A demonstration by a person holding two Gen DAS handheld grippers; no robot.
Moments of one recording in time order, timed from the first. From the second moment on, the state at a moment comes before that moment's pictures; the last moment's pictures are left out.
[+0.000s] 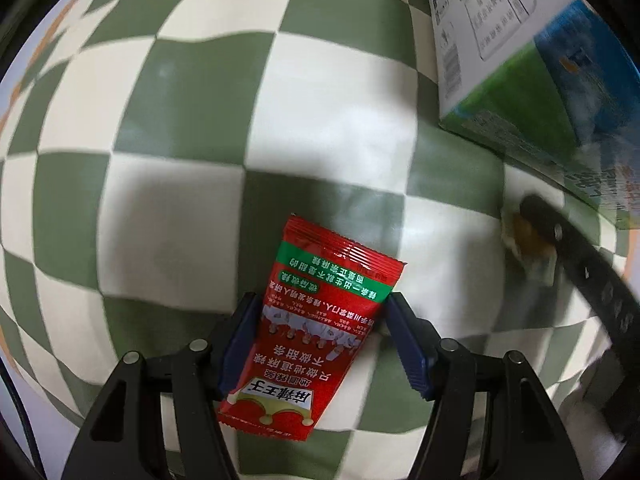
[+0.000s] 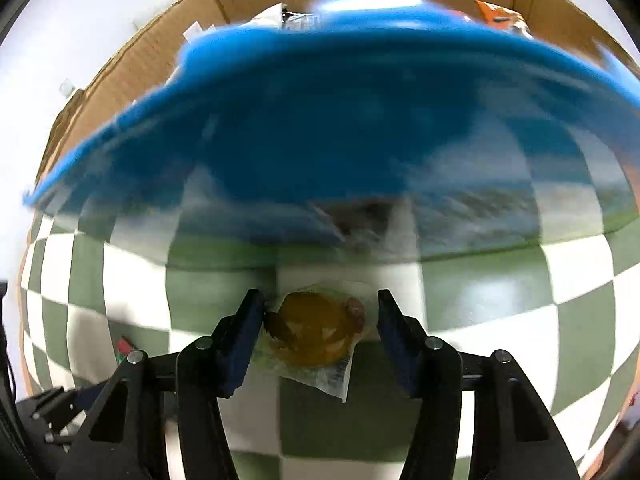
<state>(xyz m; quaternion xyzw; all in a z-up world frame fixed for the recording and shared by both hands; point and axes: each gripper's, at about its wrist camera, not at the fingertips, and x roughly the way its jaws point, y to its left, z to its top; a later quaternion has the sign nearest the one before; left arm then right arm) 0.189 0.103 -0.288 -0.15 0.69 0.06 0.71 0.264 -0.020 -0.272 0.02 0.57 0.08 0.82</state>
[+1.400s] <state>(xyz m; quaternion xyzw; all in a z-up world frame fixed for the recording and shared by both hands) 0.151 0.010 -0.258 -0.12 0.72 -0.04 0.68 0.169 -0.133 -0.257 0.11 0.62 0.11 0.77</state>
